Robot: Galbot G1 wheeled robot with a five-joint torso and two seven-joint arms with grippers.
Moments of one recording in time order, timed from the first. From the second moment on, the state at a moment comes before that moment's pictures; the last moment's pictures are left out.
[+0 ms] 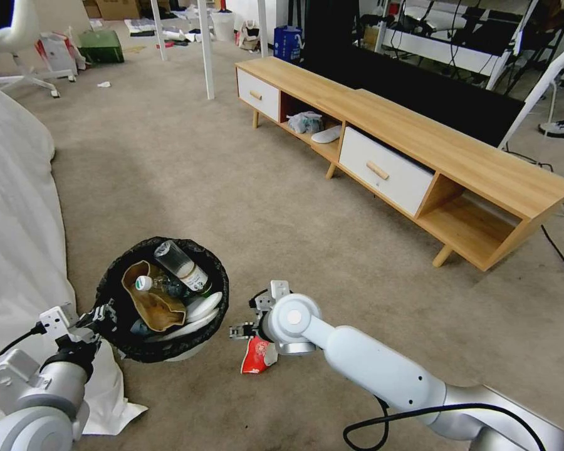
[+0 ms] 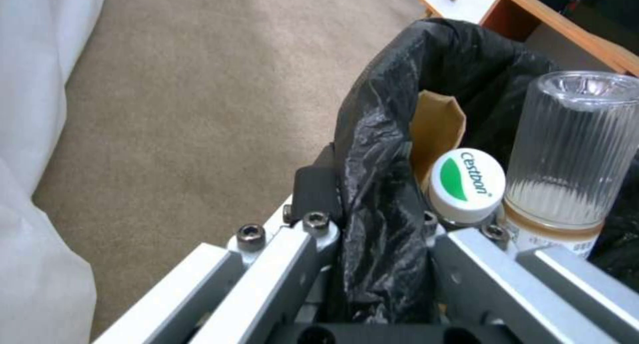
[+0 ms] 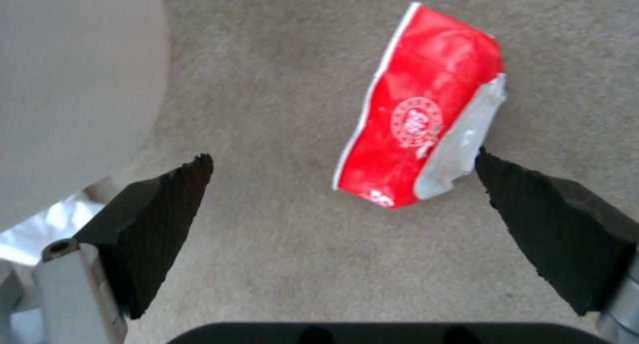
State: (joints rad) left arm 1.62 -1.37 -0.92 -2.27 -0.79 0.43 -0.15; right arm -0.55 1.25 -0.49 1.62 1.73 -0.63 1.02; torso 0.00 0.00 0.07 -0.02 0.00
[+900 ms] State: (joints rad) left arm 1.59 -1.34 -0.90 -2.23 -0.77 0.43 -0.17; right arm -0.58 1.32 -0.42 1.38 1.67 -0.63 0.92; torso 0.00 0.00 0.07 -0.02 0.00
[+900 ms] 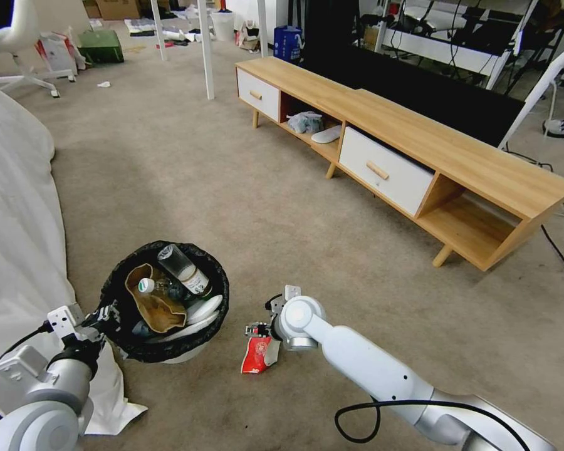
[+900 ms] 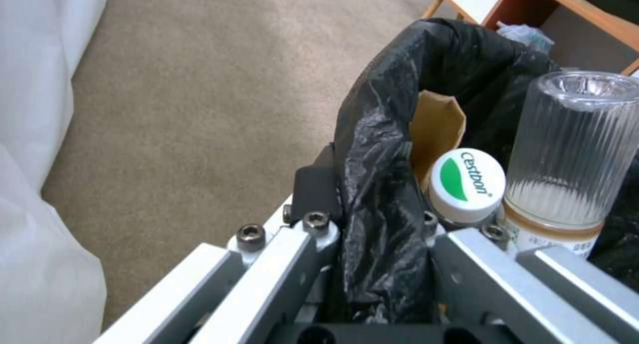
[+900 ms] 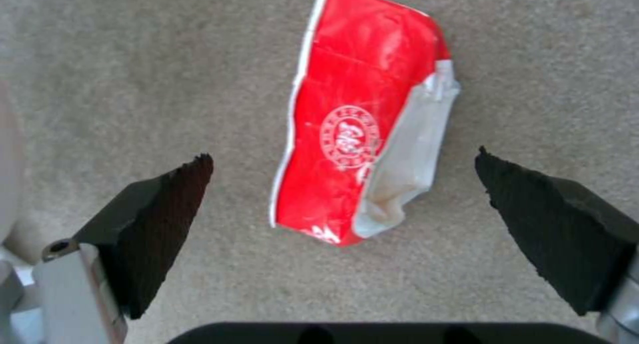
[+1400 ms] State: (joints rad) left arm 1.59 -1.34 -0.87 -2.20 -0.76 0.43 -0.17; right arm -0.58 1.33 -0.42 1.28 1.57 -0.64 0.82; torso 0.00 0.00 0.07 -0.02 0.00
